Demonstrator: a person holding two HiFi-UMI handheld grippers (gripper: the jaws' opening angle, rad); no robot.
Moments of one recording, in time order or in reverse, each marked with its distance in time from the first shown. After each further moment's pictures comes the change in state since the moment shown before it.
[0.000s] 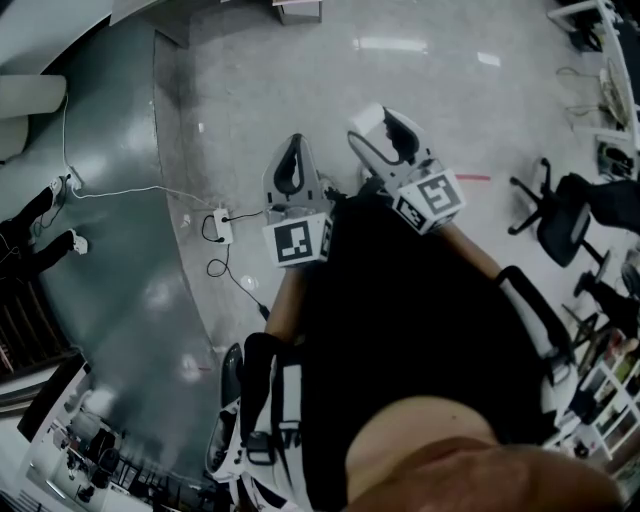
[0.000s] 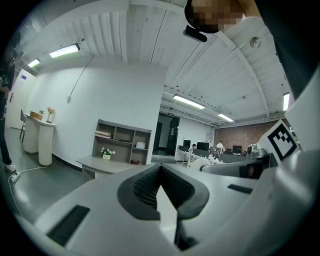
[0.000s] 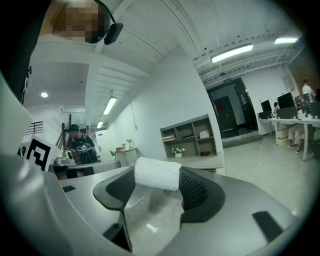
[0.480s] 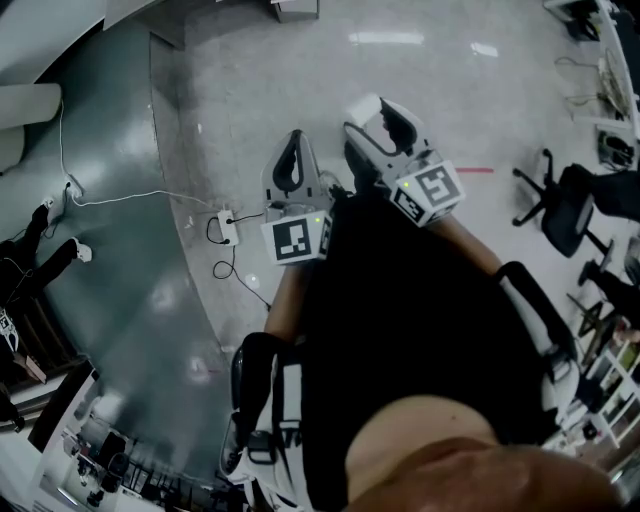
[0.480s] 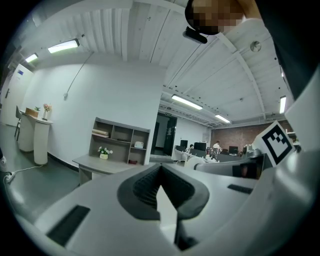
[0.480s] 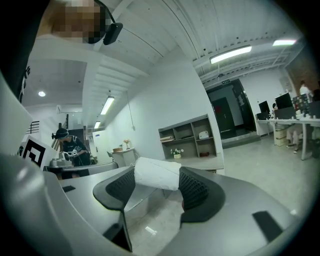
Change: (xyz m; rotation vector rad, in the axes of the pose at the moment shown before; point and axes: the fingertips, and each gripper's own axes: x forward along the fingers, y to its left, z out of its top) left arm 0.010 0.021 0.000 -0.005 0.008 -0.045; right arm 0.031 0.004 0.003 0.006 -0.017 -0.028
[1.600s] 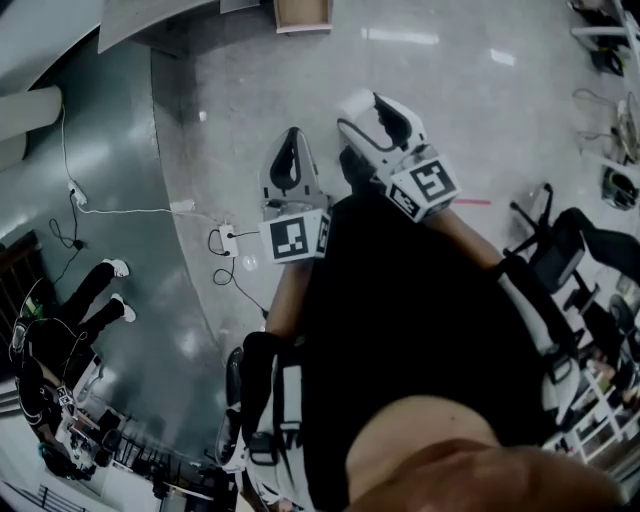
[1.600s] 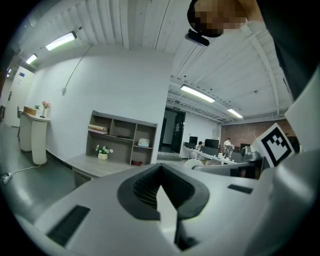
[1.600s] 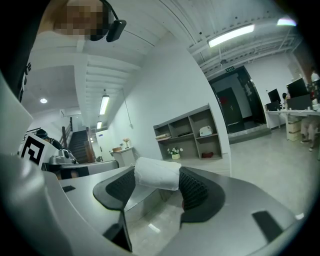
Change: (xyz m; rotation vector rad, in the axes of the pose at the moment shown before) left arm 0.226 0.039 0.024 0.005 0.054 0.087; right arm 0.165 -0.165 0.051 0.031 0.049 0.101
